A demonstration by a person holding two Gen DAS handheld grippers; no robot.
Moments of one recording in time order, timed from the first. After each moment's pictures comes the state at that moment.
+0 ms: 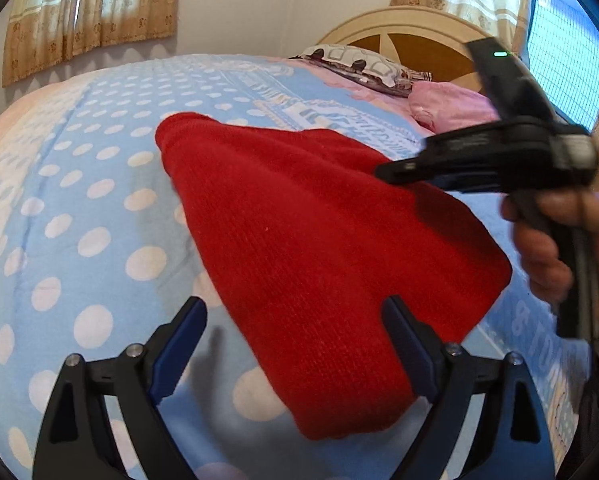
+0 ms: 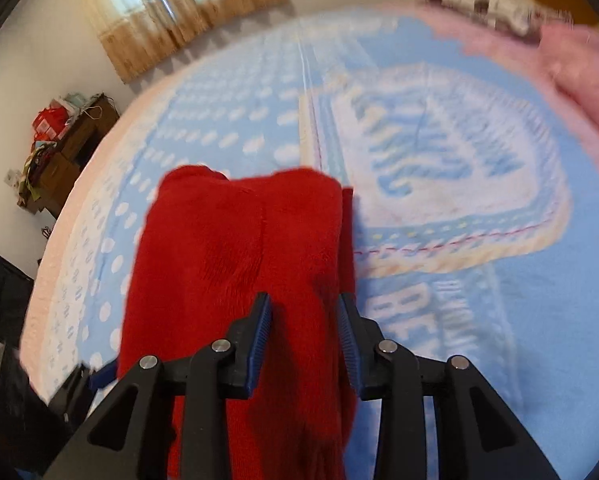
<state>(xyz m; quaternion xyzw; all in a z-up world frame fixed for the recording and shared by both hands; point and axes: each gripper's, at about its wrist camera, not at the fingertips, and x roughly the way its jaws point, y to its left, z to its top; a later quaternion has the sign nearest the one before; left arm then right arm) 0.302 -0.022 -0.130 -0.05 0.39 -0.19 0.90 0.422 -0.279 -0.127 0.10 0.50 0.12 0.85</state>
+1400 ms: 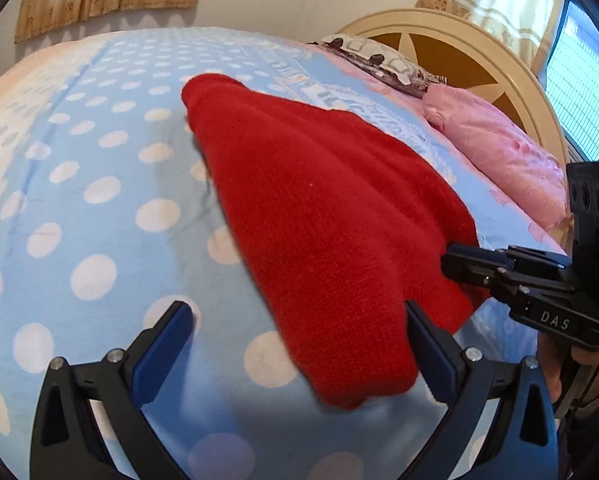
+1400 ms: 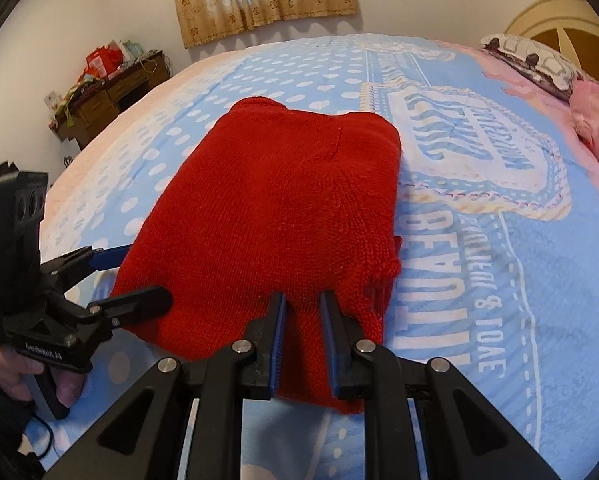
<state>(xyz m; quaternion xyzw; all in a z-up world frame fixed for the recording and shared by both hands) 0.297 -0.004 -0.139 -0.10 0.42 -0.17 0.88 0.310 -0.262 -0.139 -0.02 0.45 0.20 0.87</state>
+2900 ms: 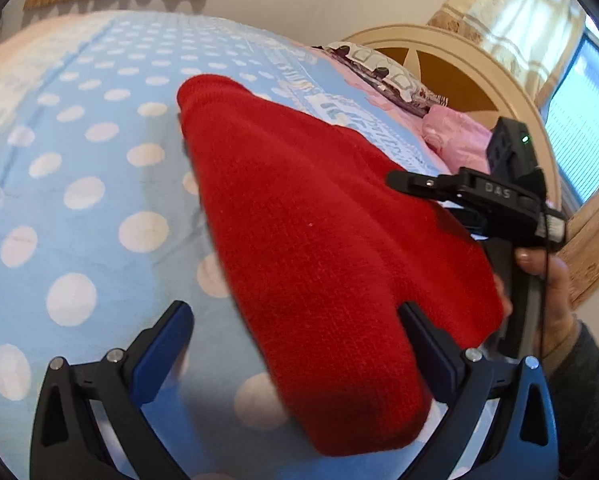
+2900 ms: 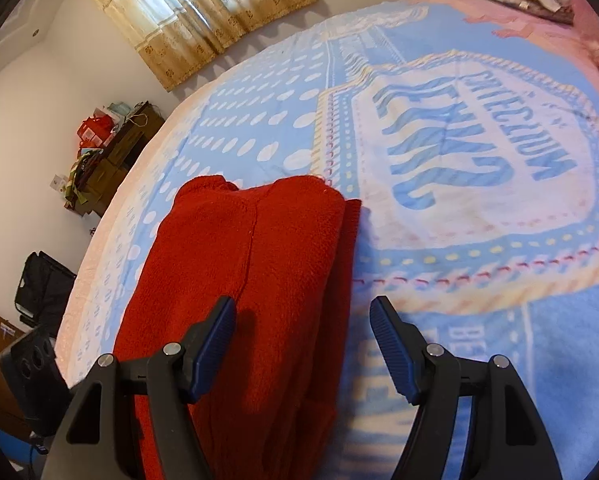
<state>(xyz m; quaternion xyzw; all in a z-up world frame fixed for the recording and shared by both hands) 0.318 0.004 -0.143 -0.17 0.43 -0.20 0.87 0.443 -0.310 -0.154 0.16 0.48 0.22 0.84</state>
